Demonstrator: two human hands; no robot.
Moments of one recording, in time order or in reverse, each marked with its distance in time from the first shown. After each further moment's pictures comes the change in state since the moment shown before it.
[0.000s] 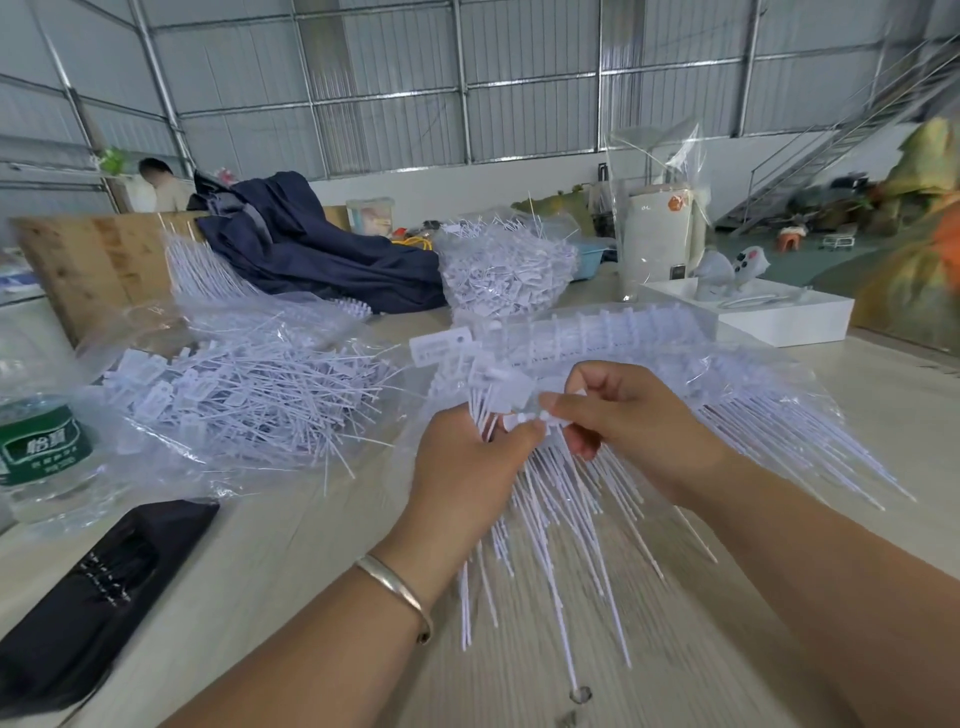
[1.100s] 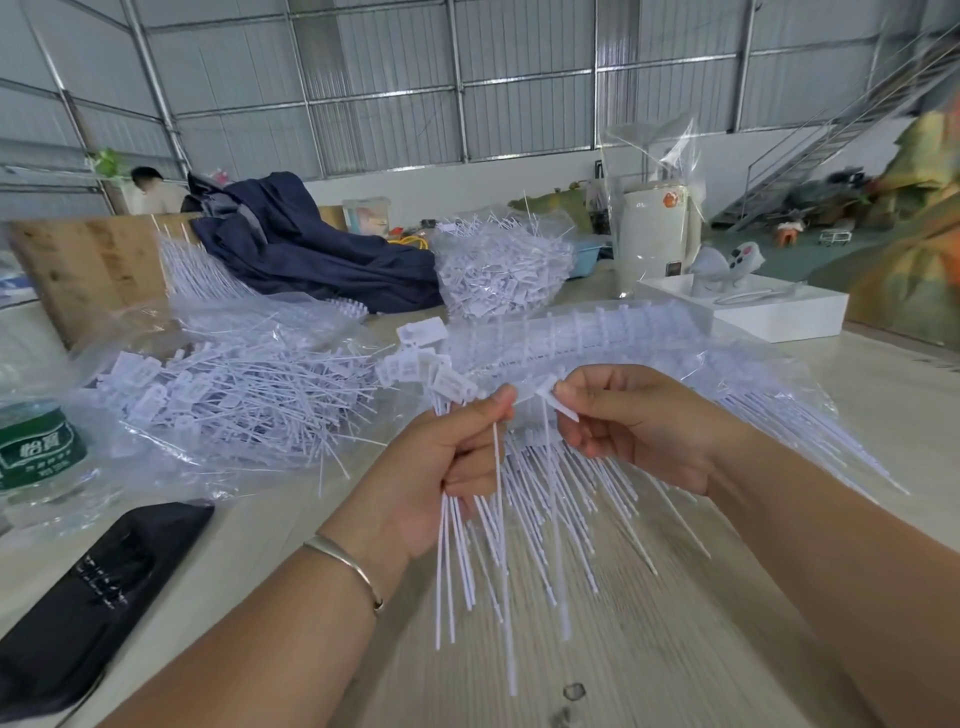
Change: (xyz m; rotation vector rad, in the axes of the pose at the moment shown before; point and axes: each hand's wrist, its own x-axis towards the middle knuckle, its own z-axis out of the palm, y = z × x) left_hand 0.012 0.005 -0.022 -0.637 -0.397 -0.371; right_hand -0.002 -0.007 -0.018 0.182 -0.235 0.218
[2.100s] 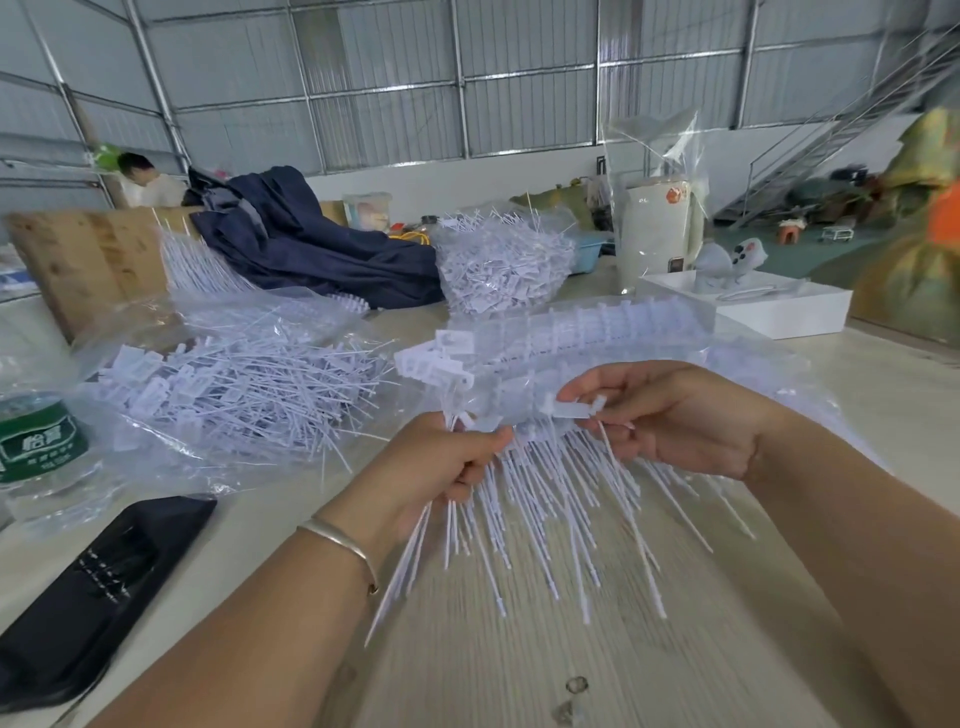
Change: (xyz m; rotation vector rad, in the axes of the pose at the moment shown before) left_hand 0.006 -0.002 -0.015 0.546 0.243 -0.129; right_hand 0.000 0.001 -0.027 0.180 -0.089 0.146
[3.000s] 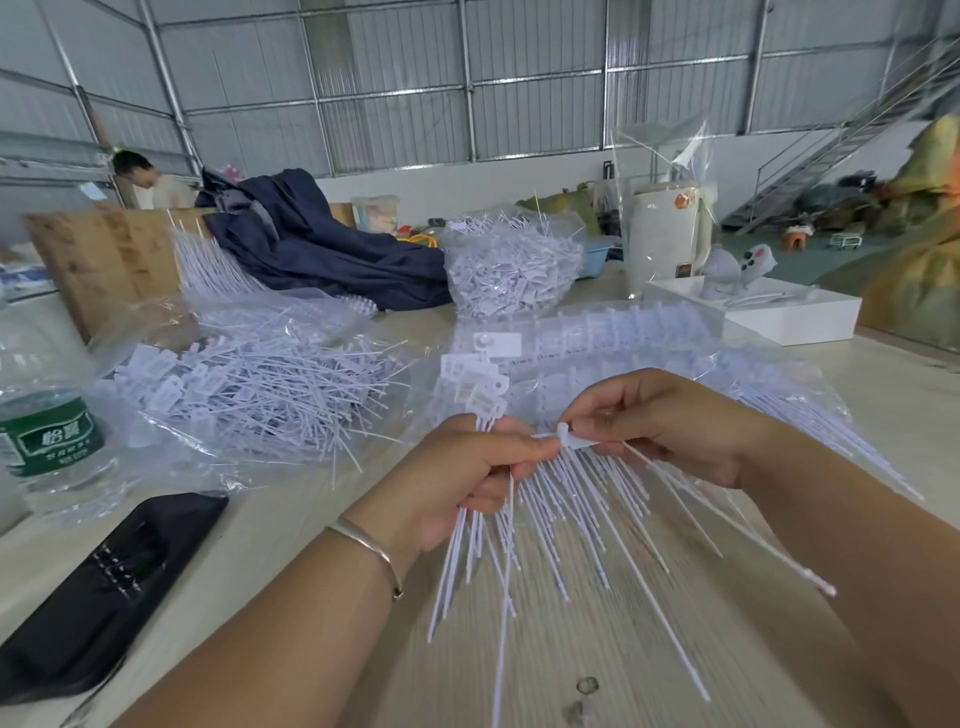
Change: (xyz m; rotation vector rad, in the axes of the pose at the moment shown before) left_hand -0.011 0.007 0.009 -0.108 -0.246 0.077; right_hand 0.001 0.000 0.017 -0.500 0.055 -0.088
